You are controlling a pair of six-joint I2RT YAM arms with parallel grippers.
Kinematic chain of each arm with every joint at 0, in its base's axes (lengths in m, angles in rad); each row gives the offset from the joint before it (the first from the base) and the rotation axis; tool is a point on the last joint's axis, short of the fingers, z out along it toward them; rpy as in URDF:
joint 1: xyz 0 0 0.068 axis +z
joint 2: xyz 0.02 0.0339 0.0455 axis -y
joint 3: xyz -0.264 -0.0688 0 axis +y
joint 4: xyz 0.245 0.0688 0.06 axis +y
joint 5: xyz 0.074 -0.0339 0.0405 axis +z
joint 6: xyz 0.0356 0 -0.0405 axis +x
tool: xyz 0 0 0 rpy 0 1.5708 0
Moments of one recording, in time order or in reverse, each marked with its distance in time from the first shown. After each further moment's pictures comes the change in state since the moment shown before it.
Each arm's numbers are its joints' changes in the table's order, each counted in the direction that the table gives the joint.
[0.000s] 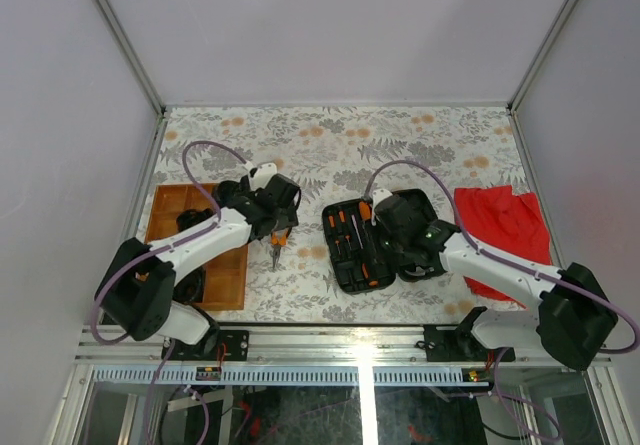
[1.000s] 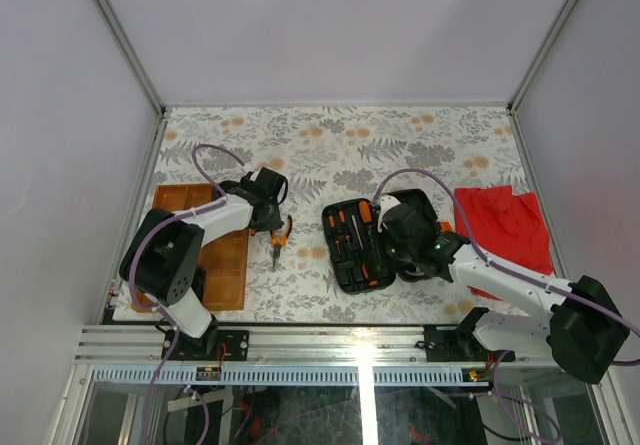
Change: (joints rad) left arm 0.192 -0.238 -0.003 -0.098 -0.229 0.137; right arm 0.000 0.108 0.134 -0.069 0.044 0.072
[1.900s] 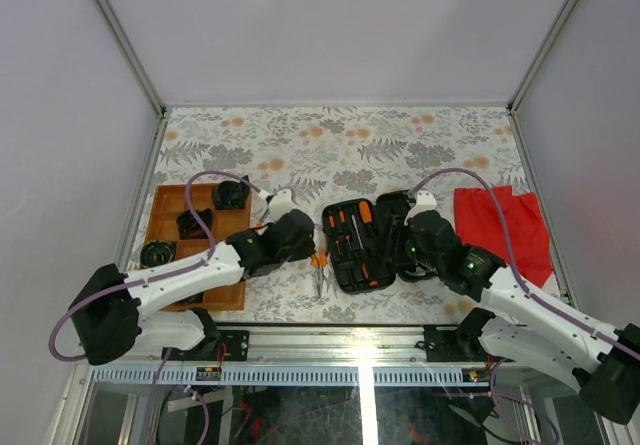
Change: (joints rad) left arm -0.444 0.435 0.164 -0.011 0.124 -0.380; right arm 0.002 0.335 0.050 0.026 -0.208 0.222
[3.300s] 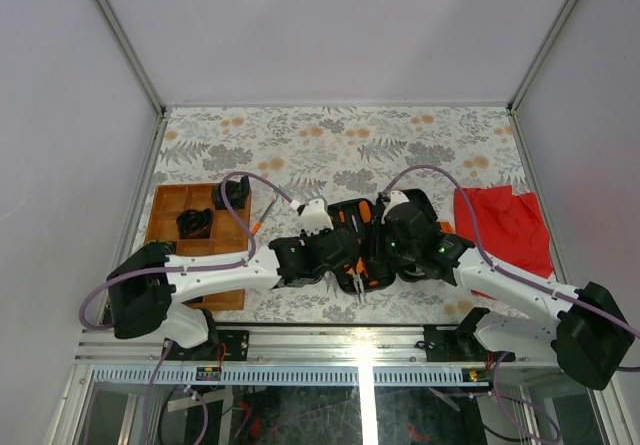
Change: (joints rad) left arm -0.290 -0.257 -0.216 0.068 0.246 -0.274; right arm 0.002 -0.294 -0.030 -0.158 0.218 0.030
